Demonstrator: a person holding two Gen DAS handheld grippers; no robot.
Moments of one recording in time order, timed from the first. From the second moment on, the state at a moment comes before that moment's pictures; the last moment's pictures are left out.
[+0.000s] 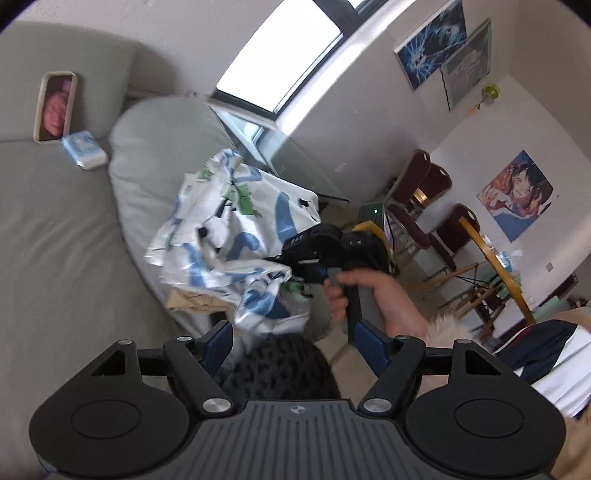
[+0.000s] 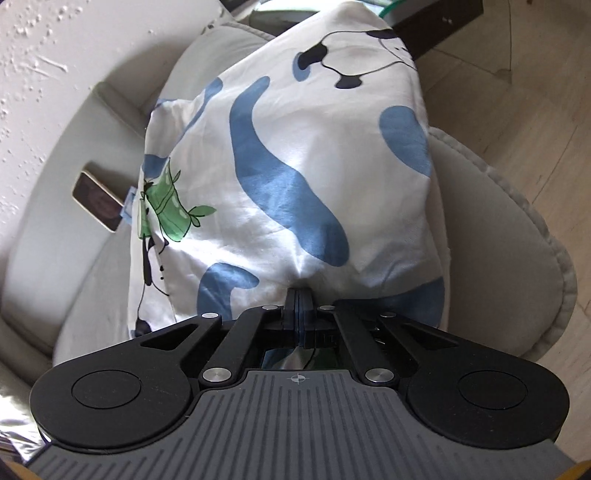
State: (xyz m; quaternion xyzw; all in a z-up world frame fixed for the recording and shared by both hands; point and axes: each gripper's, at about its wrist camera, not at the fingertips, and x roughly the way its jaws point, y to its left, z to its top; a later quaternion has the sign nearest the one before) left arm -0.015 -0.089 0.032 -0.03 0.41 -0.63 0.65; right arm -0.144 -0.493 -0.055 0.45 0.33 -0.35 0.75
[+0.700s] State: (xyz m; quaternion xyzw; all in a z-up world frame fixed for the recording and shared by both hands) left arm -0.065 -0.126 0.090 0.09 0.38 -0.52 0.76; right arm -0.229 -0.302 0.154 0.26 0.26 -0.36 0.86
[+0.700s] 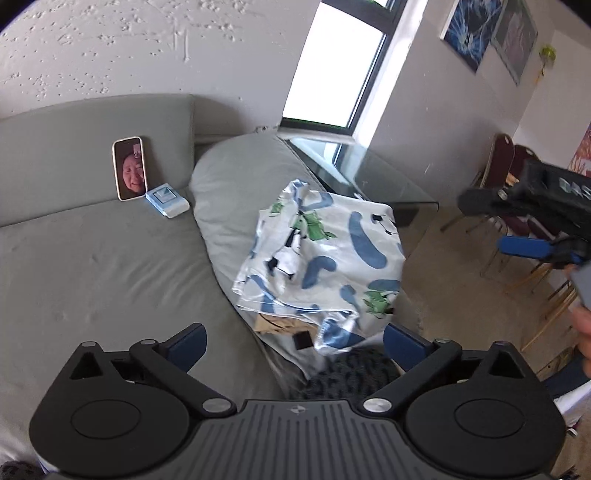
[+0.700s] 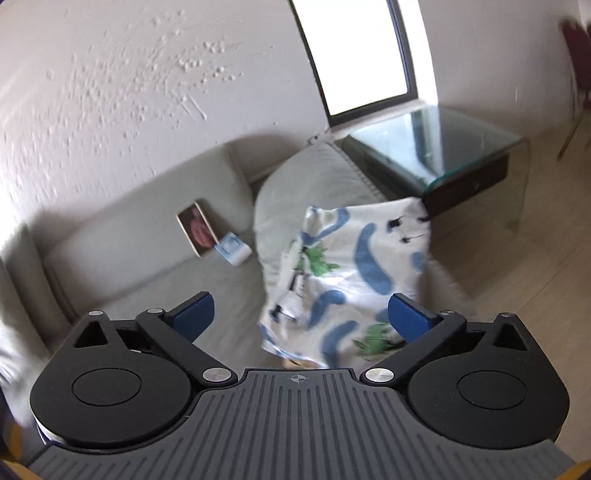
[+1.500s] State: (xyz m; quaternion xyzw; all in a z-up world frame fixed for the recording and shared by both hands) left arm -0.140 -0.190 0.113 0.16 0.37 -0.50 0.77; right arm -0.291 -0.289 0.171 0.20 0.37 -0.40 0.81
